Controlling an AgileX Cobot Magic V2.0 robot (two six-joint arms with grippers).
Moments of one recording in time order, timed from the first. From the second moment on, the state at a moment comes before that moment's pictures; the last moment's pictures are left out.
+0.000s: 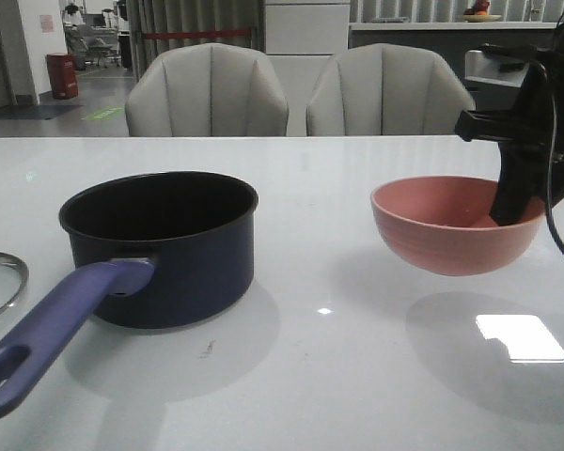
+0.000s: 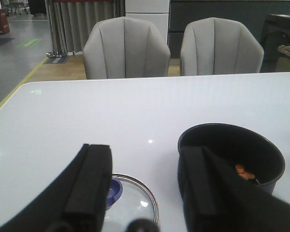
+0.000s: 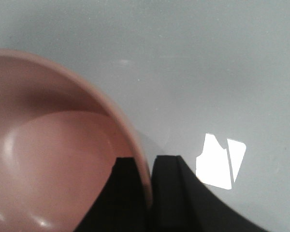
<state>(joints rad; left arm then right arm) -0.17 0.12 -0.33 0.05 0.38 -0.08 0.11 1.84 -1.33 0.26 0.90 -0.15</state>
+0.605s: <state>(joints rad) -0.17 0.12 -0.33 0.05 0.38 -0.08 0.11 1.89 -1.33 0.23 0.90 -0.15</state>
